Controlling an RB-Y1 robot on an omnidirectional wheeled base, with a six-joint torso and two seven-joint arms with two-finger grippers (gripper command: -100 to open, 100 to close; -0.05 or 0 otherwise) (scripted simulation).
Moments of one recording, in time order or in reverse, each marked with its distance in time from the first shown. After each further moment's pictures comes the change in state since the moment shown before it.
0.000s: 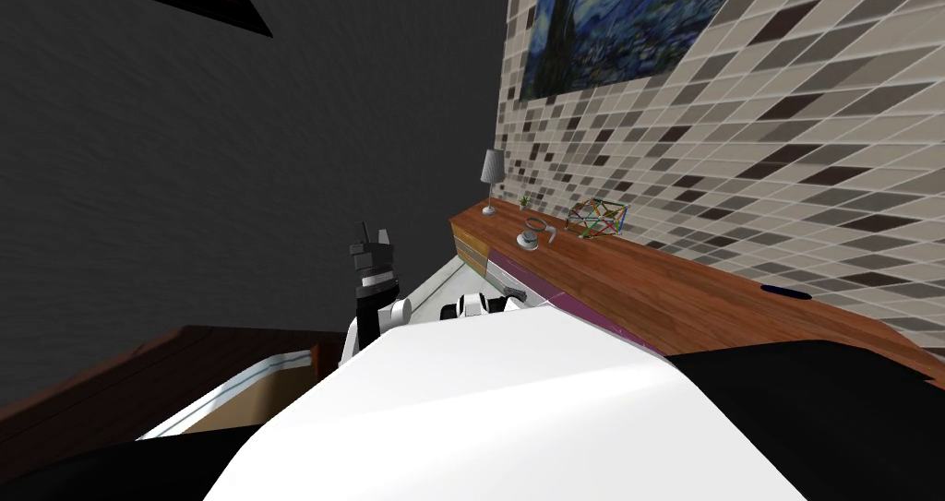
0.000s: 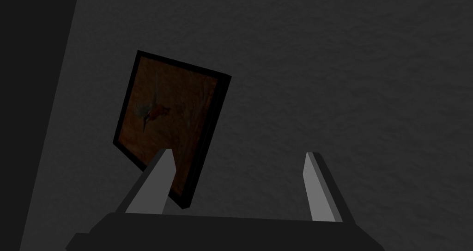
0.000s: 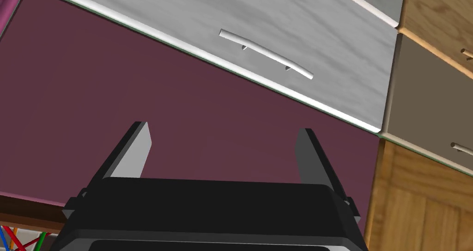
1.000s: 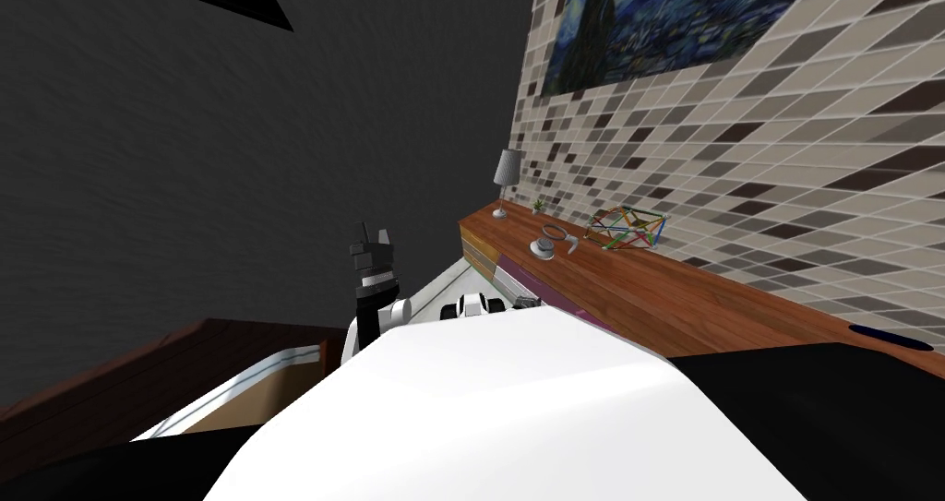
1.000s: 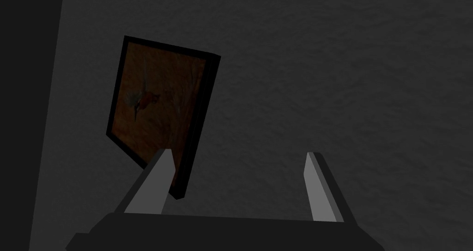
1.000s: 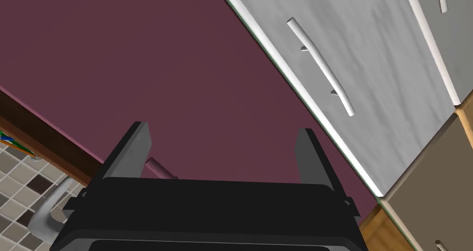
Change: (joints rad) left arm 0.000 0.000 0.000 0.000 0.000 0.000 0.000; right arm -0.048 -0.016 0.126 0.270 0.197 0.252 0.005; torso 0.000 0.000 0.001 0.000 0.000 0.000
